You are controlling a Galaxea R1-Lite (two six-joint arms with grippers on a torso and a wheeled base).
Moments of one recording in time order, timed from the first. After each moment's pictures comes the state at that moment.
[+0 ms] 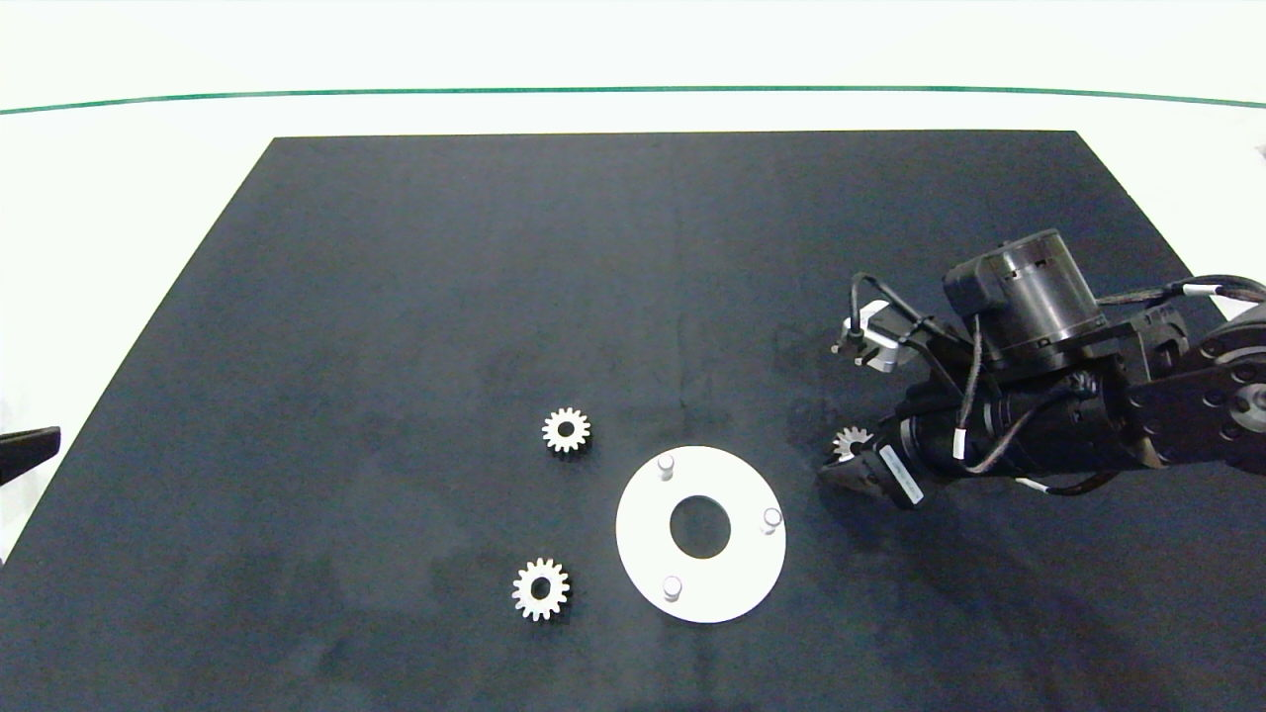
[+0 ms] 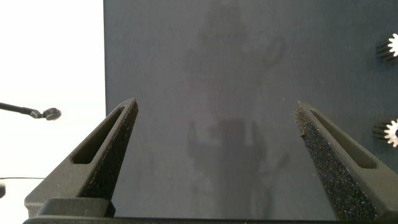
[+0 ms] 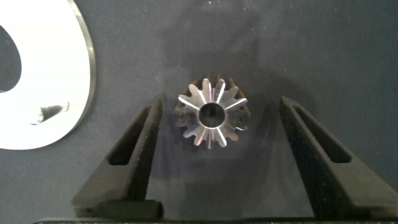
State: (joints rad) left arm 0.12 0.89 -1.05 0.52 -0.02 0.18; right arm 0.46 1.71 -1.18 0.24 -0.09 -0.24
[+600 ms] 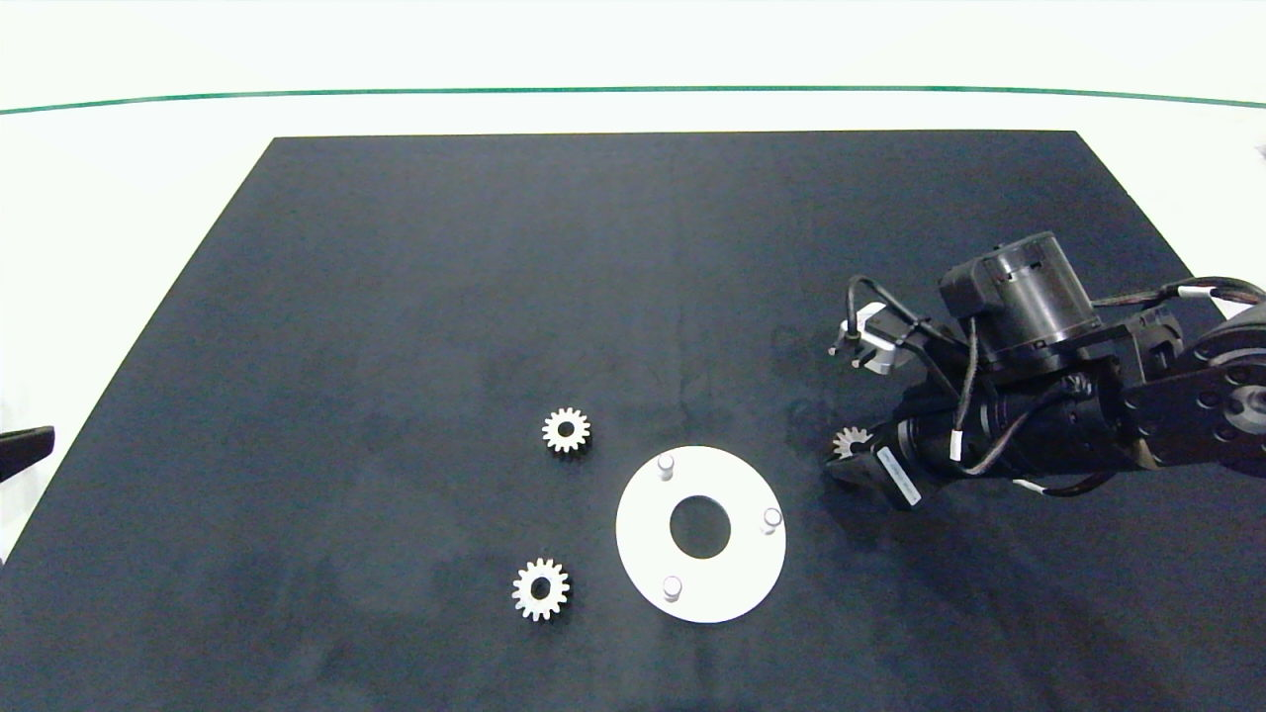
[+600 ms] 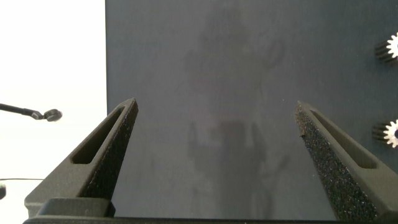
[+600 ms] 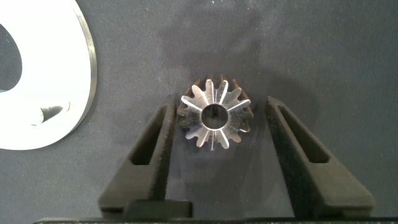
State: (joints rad) left arm 0.12 0.88 -1.05 0.52 -0.02 0.18; right arm 0.47 1.72 -1.18 0.24 -0.08 -0.24
